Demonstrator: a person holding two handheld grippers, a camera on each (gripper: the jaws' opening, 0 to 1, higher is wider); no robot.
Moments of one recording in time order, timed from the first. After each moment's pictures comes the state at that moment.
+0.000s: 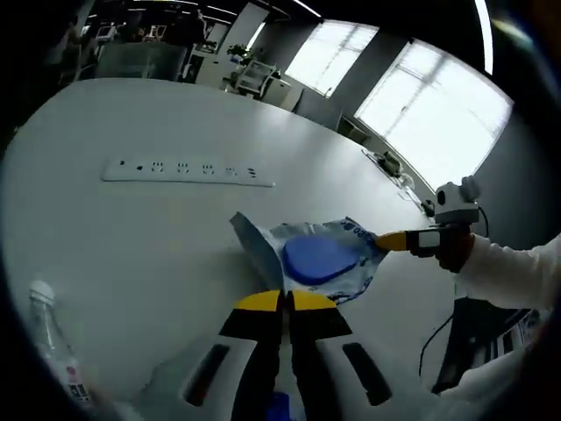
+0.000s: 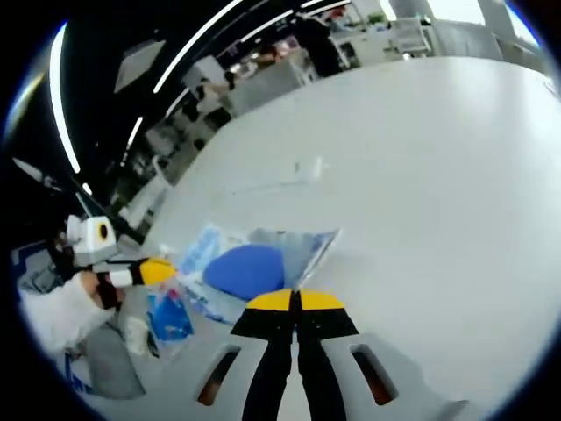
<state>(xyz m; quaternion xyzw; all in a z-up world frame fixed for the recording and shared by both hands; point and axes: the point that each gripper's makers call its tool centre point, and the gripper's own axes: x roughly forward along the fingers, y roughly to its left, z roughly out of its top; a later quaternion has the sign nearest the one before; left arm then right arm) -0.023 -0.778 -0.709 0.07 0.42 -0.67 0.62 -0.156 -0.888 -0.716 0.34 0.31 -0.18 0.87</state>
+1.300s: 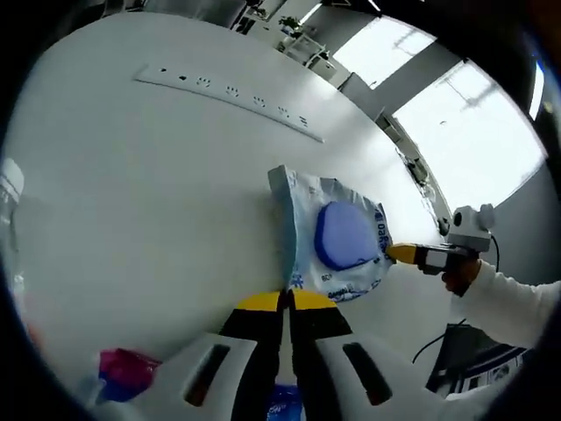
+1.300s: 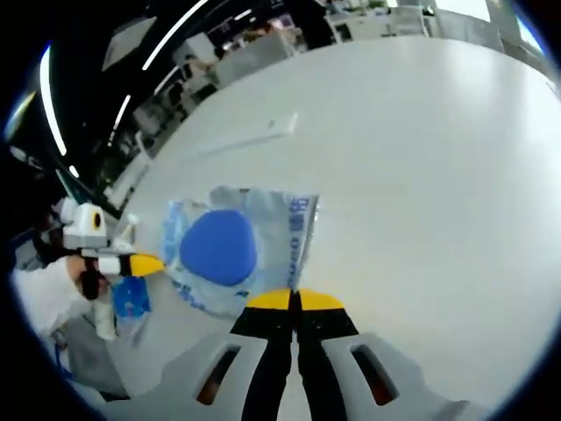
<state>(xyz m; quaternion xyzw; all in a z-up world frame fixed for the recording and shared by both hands) -0.026 -0.756 -0.769 0.02 0.52 -0.59 0.62 -0.168 -0.888 -0.779 0.32 0.36 -0.19 0.85</state>
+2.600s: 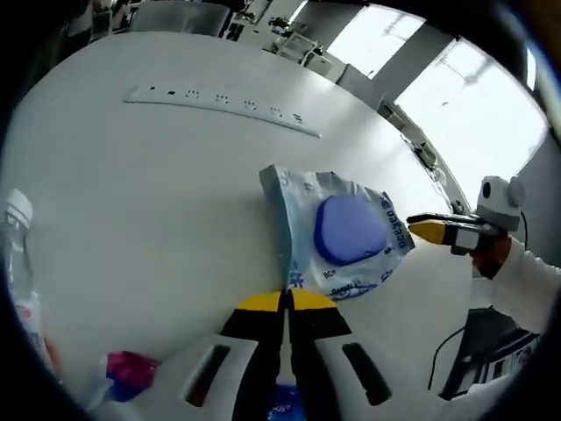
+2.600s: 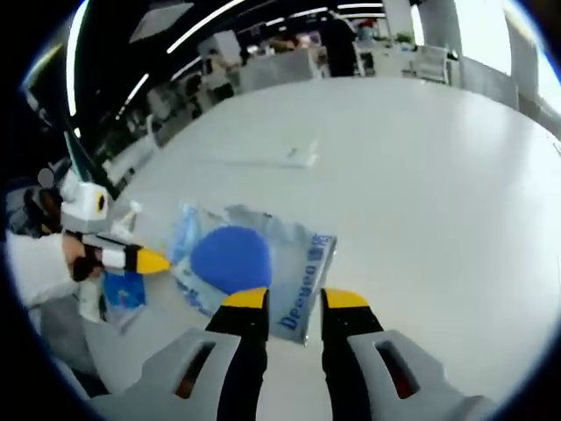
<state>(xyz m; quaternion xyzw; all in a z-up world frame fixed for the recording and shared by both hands) -0.022 -0.760 -0.775 0.08 0.49 -0.59 0.64 -0.158 -0.888 -0.731 0.22 0.34 -0.18 0.90</state>
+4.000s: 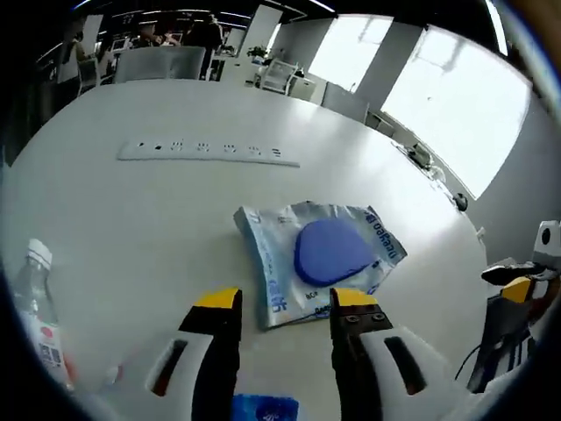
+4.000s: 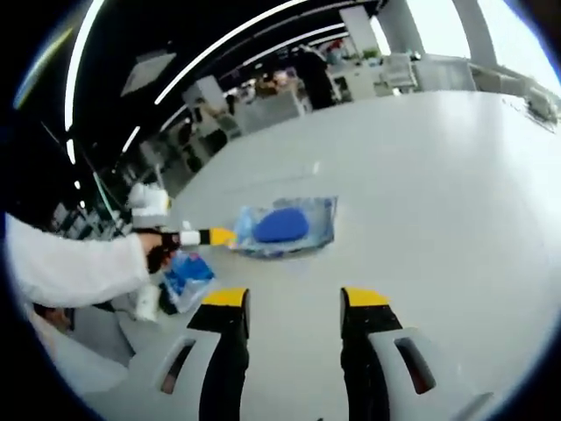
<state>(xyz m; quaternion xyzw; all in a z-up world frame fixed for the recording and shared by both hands) -0.030 -0.775 -0.728 0.06 0.38 -0.63 0.67 -0.267 -0.789 -0.666 0.28 0.25 -0.24 0.89</state>
